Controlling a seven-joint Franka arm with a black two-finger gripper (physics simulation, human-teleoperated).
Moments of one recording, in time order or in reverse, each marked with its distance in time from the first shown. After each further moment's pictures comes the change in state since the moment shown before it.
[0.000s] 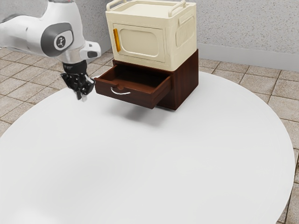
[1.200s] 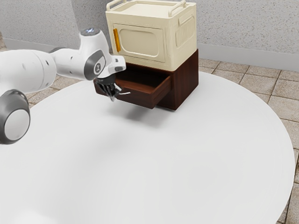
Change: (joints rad) arm 0.088 0.494 -0.010 0.338 -0.157 0.359 0.172
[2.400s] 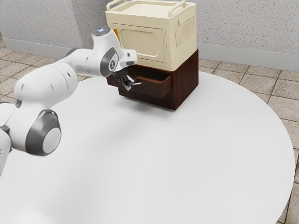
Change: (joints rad) arm 0.067 0.373 -0.028 0.557 -0.099 -0.042 0.146
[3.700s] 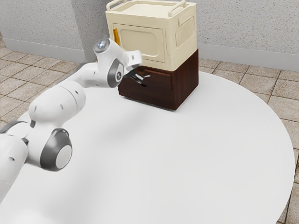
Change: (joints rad) arm 0.057 0.263 -0.069 0.325 -0.069 0.221 0.035
